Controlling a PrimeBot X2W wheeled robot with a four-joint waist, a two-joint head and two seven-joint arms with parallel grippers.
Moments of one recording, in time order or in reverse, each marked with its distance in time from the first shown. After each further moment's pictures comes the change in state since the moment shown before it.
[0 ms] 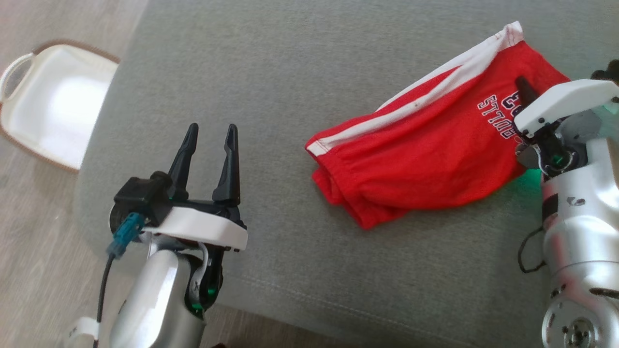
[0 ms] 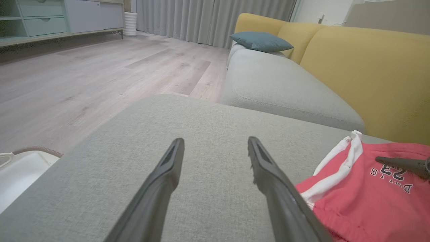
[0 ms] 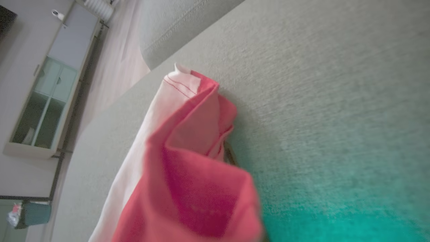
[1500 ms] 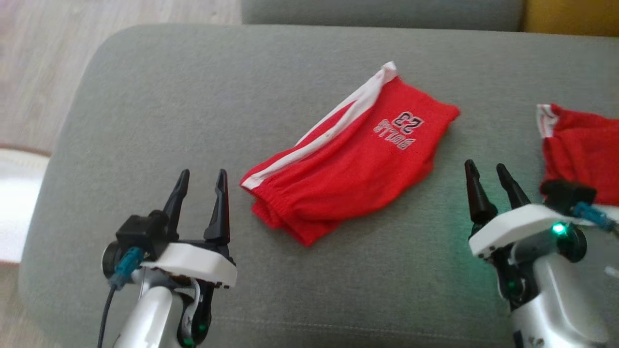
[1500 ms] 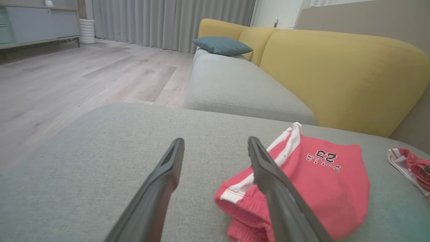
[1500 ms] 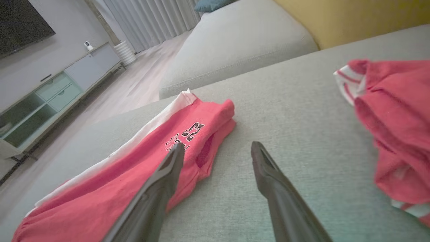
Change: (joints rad) left arm 0.117 0.043 -0.005 0.017 0.007 0.032 0.000; right arm 0.585 0.013 0.371 -0.523 0.035 0.000 -0.286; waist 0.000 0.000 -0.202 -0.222
